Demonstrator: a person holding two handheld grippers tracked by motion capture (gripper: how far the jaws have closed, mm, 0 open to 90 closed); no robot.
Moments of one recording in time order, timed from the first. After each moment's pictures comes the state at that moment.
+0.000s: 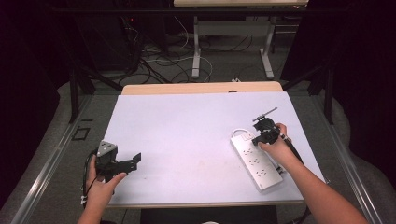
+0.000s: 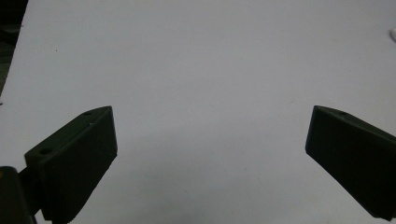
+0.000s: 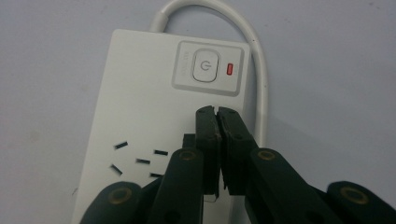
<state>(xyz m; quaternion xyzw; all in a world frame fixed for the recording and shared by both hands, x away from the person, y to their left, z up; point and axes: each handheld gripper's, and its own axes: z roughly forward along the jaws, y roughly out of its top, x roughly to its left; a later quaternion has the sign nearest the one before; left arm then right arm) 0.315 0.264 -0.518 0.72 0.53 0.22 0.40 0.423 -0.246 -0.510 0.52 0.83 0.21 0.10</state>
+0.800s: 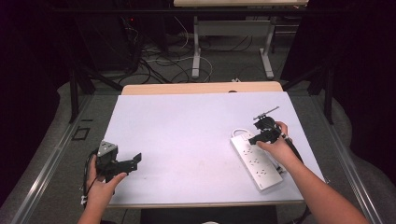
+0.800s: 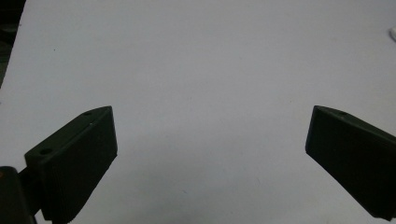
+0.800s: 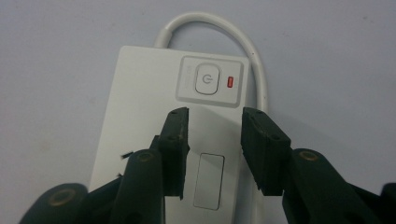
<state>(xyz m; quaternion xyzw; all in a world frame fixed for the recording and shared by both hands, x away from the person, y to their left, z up) 0.315 0.263 -0.518 0.72 0.53 0.22 0.40 0.424 -0.248 -0.506 0.51 0.82 0.24 0.10</state>
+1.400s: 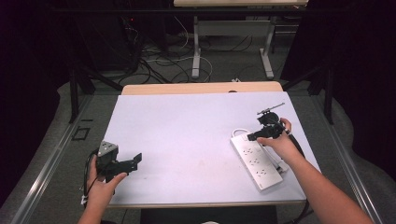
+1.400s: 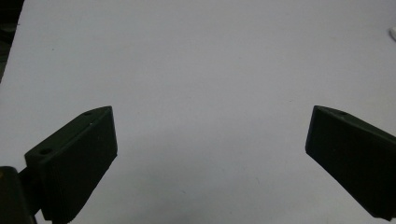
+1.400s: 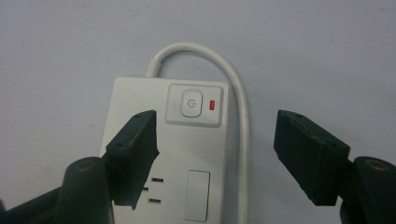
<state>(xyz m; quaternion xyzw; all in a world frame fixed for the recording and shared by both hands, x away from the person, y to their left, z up) 0.316 0.263 -0.518 0.72 0.53 0.22 0.40 0.429 -0.255 -0.494 0.53 0.80 0.26 0.11</state>
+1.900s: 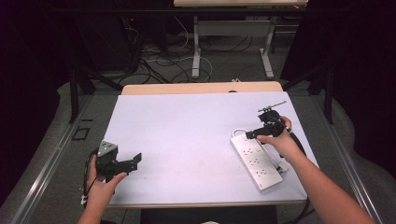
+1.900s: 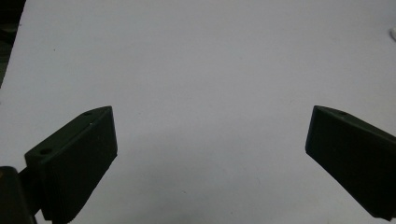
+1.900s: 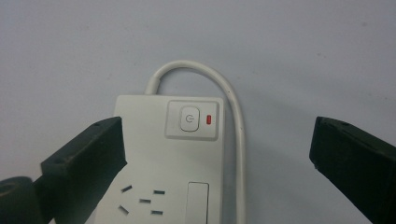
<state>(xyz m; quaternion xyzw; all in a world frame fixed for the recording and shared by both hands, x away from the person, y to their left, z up) 0.315 0.263 -0.518 0.72 0.53 0.22 0.40 0.430 -0.255 -0.488 0.54 0.79 0.28 0.13</state>
